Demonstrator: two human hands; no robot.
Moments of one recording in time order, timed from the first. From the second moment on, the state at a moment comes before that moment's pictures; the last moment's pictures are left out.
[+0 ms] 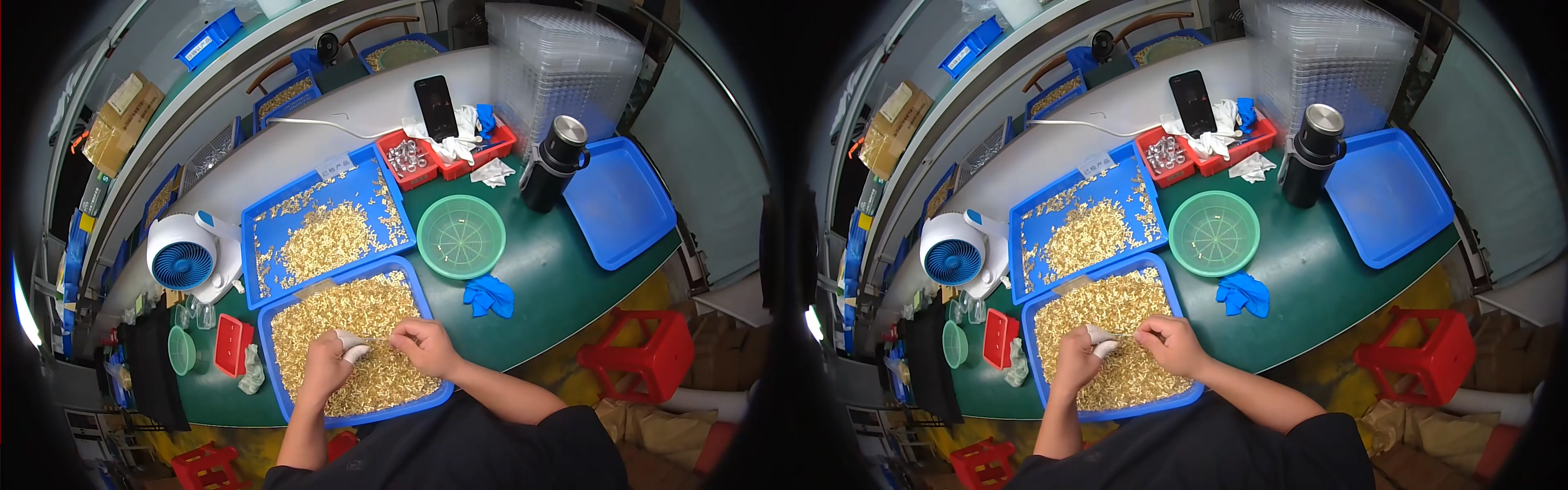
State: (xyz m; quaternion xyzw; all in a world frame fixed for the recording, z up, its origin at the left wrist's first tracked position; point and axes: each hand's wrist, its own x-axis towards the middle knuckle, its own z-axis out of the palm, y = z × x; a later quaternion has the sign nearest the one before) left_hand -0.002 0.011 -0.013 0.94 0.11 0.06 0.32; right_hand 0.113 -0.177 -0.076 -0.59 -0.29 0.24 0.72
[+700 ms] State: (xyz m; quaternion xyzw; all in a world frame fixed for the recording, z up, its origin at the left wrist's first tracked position) left_hand -0.007 0.001 -0.023 0.70 0.23 0.08 0.67; right_hand 0.114 -0.181 -0.067 -0.62 -0.32 0.23 0.68
